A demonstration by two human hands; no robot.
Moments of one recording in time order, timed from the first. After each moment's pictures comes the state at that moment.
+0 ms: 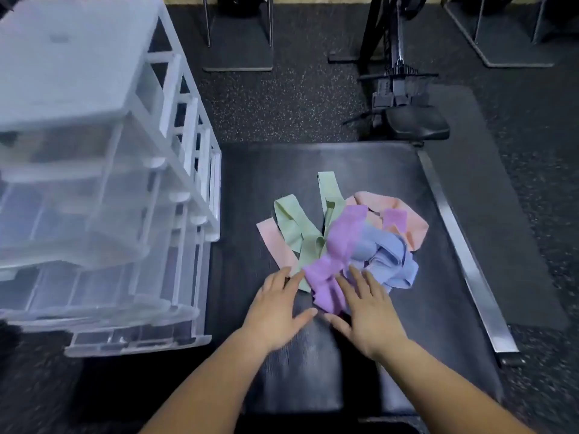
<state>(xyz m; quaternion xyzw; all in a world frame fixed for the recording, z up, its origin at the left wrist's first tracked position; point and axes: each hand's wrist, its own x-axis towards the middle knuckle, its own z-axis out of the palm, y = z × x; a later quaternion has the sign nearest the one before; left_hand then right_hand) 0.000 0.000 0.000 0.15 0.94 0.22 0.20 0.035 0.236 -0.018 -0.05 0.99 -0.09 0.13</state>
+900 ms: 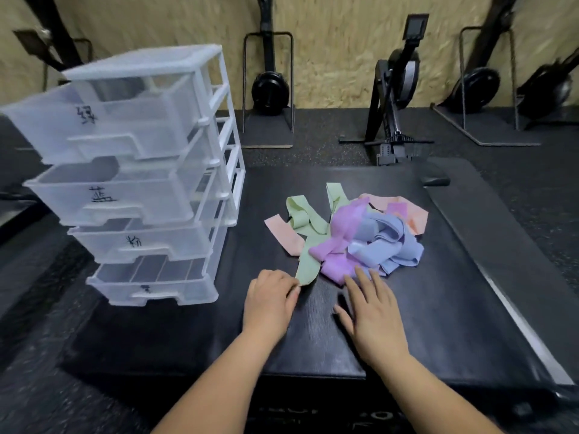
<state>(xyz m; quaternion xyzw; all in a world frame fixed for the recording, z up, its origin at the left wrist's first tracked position) 0.086 -0.010 -0.088 0.10 0.95 0.21 -0.19 0.121 0.225 -0.103 -0.07 0.98 -0.10 -0.17</state>
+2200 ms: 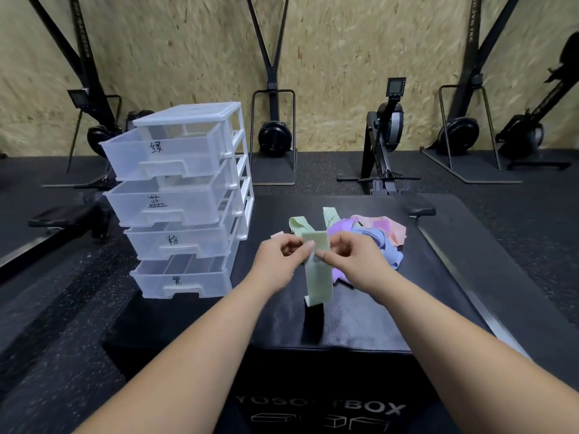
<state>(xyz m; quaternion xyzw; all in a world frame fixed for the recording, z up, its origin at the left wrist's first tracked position) 0.151 0.000 0.060 0.09 0.78 0.62 -0.07 0.159 0.201 0.069 -0.12 0.81 -0.57 -0.05</state>
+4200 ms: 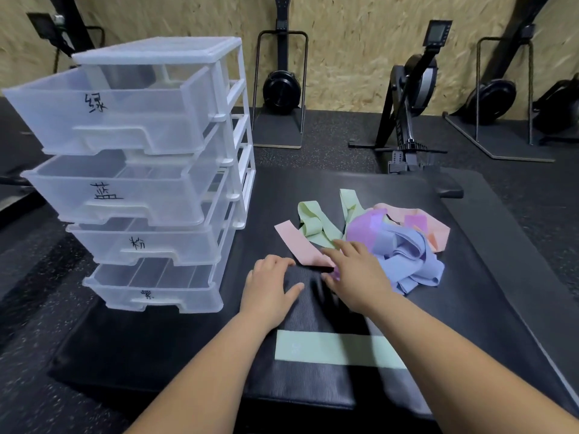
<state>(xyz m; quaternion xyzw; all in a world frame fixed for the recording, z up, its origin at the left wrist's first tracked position) 0.030 -0.039 -0.080 0.05 0.96 0.25 -0.08 0.003 0.181 -0.043 -0.15 0.99 -0.07 -0.05</state>
